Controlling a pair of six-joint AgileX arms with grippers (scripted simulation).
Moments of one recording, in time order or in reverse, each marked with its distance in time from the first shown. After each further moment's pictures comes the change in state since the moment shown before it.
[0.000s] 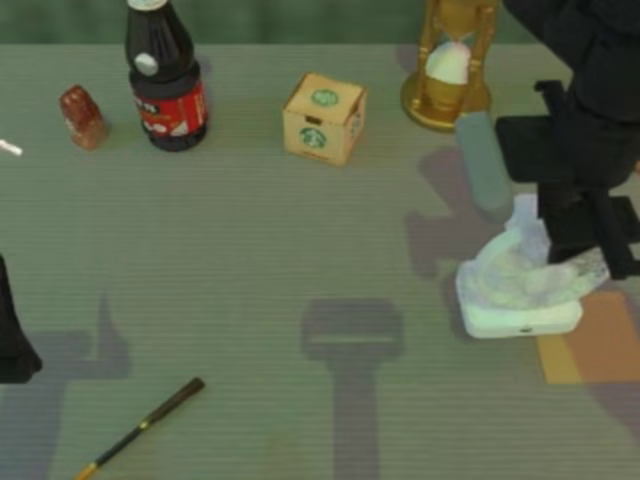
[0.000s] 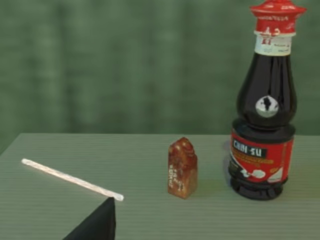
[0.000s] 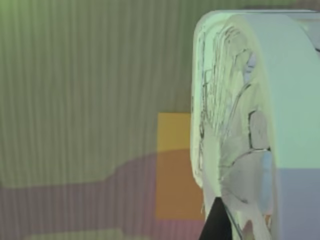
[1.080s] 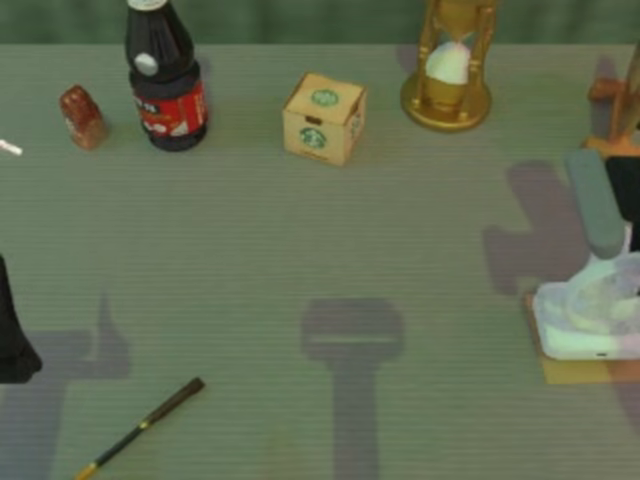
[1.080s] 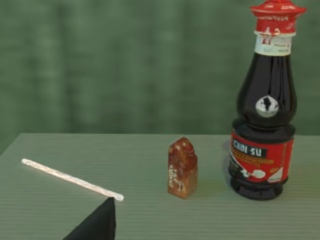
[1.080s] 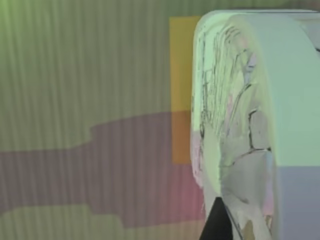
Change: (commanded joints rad) left arm 0.000 0.000 0.000 0.000 0.000 0.000; right arm -0.230 -0.145 -0.315 0.177 -0.017 -0.175
